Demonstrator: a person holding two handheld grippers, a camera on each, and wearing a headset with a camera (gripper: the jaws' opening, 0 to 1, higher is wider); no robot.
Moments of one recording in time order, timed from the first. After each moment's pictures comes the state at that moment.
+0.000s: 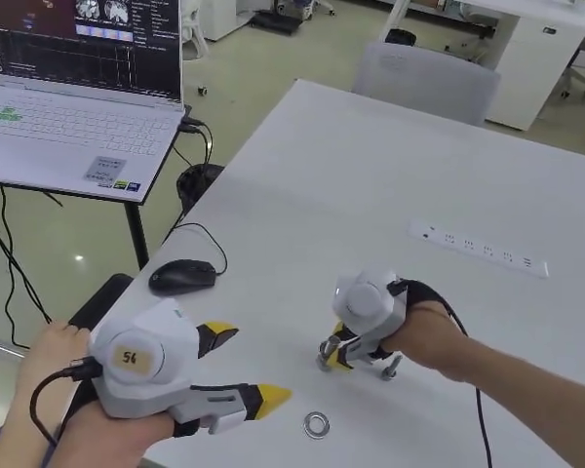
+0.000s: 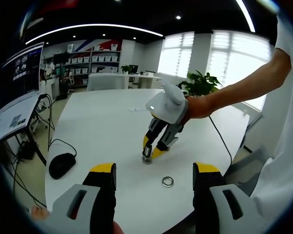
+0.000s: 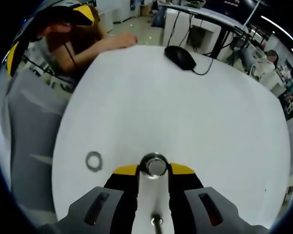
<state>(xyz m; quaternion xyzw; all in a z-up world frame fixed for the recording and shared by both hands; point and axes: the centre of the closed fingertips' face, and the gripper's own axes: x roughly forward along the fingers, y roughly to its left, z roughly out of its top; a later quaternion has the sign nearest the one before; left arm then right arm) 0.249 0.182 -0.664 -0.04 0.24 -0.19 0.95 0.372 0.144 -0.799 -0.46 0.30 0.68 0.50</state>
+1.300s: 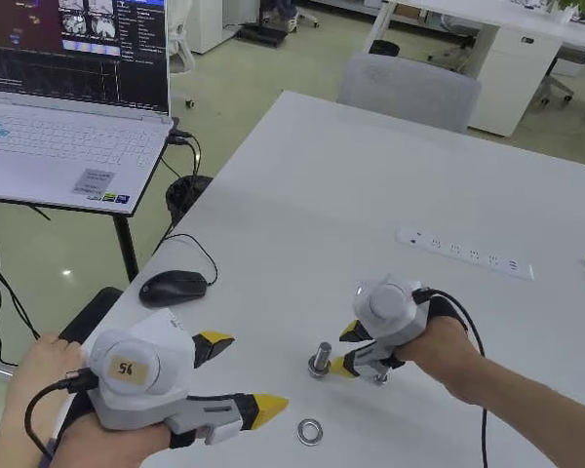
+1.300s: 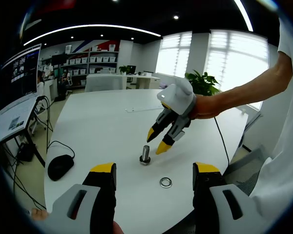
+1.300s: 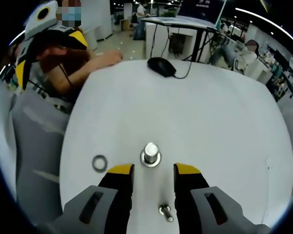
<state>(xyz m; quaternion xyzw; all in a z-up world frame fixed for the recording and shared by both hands) 0.247 0.176 -0.661 -0.04 0.24 -0.20 0.95 0.377 0.117 -0.769 -0.38 0.30 0.66 0.57</state>
